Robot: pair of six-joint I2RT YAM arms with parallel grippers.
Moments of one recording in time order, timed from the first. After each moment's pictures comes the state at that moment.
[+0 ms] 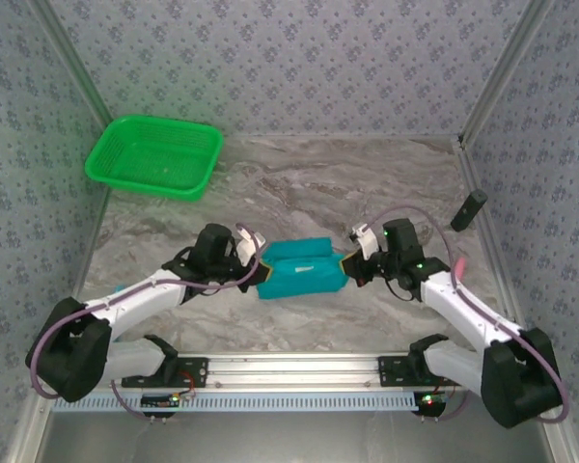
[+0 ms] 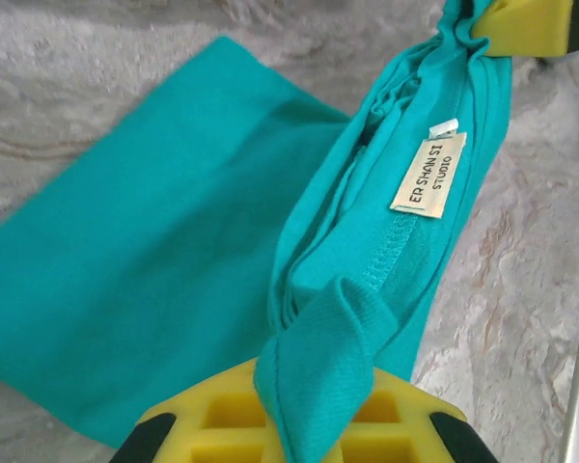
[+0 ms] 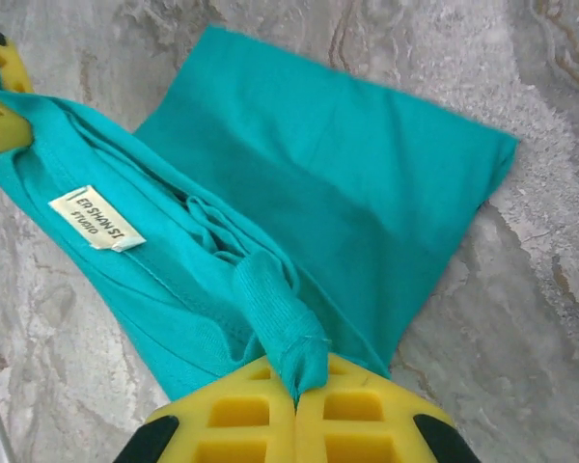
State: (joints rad) left arm -0.61 1.21 0.55 -0.04 0.51 -0.02; right arm 0.34 1.05 0.55 -0.26 -0.55 -0.07
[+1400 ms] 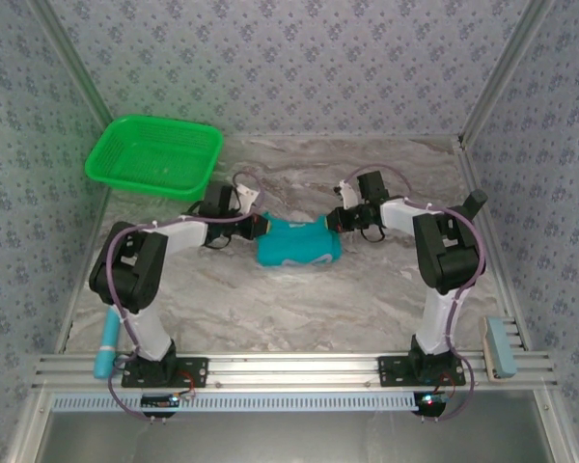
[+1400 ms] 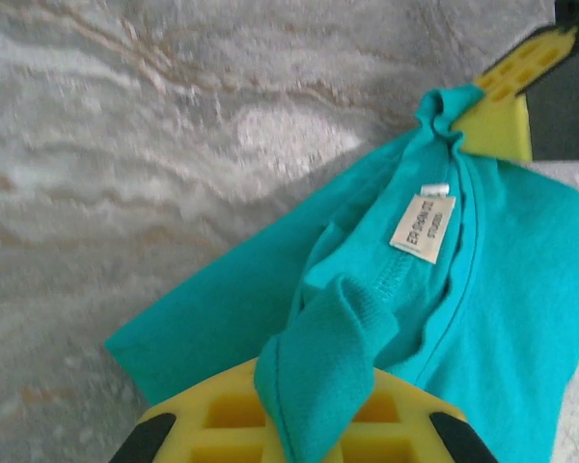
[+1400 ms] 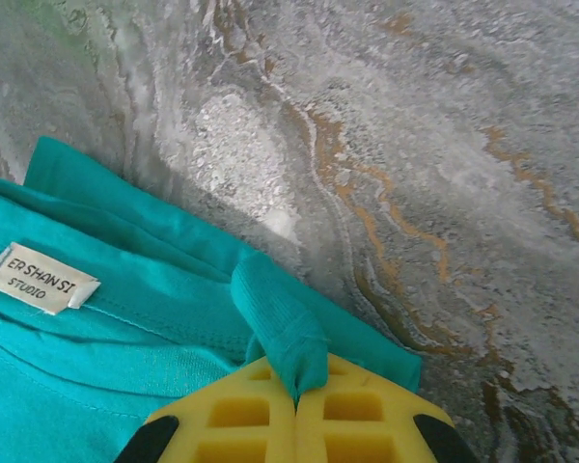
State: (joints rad) left arm -0.38 1.79 0.98 0.03 0.57 -0.12; right arm 0.26 1.92 1.13 -0.21 -0.57 0.08
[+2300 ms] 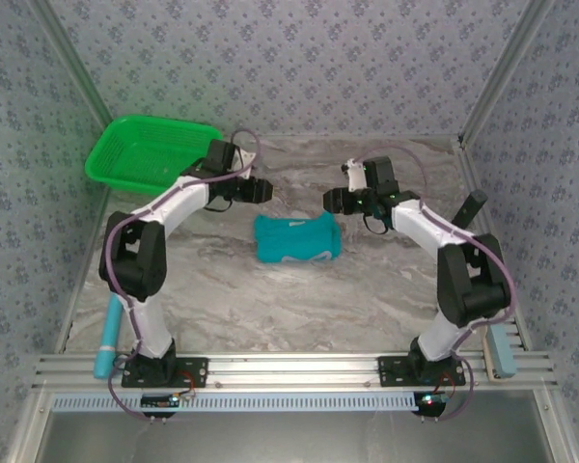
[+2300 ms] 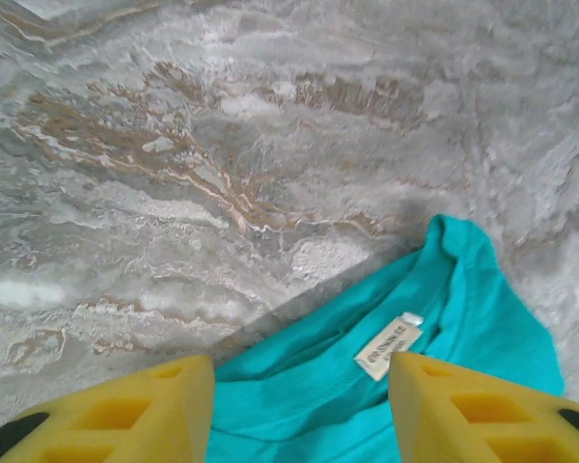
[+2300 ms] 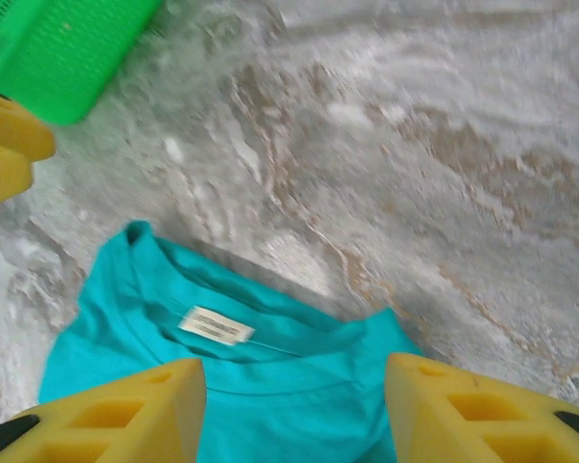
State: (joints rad) left arm -0.36 1.86 1.46 -0.47 0.45 -0.20; right arm 0.33 1.63 1.12 -0.20 -0.38 0.20
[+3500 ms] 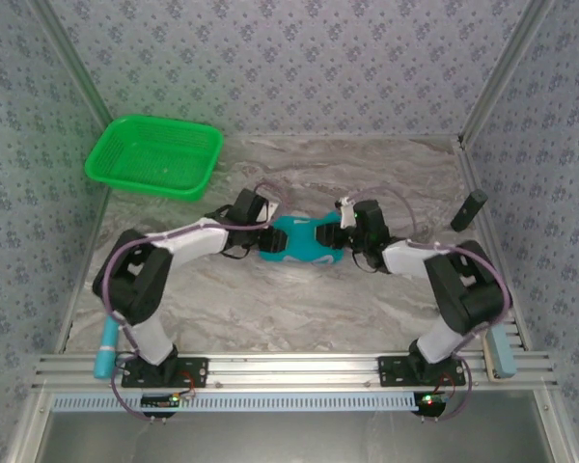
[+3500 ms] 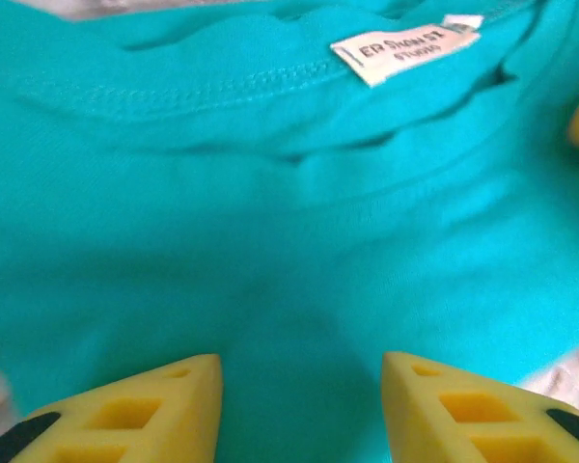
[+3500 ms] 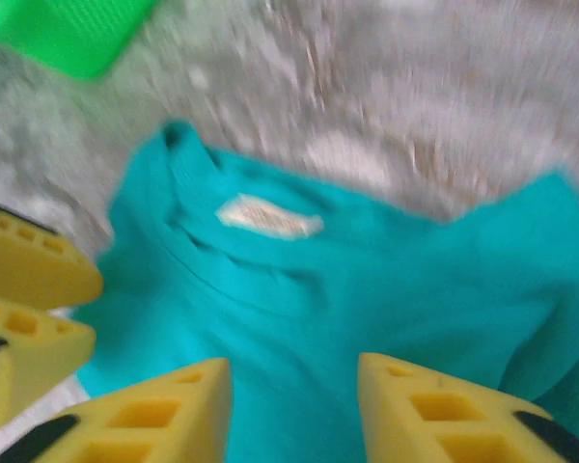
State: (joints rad) left arm -0.59 1.68 1.05 -0.32 0.21 -0.30; right arm 0.42 1.55 0.71 0.29 -0.35 0.35
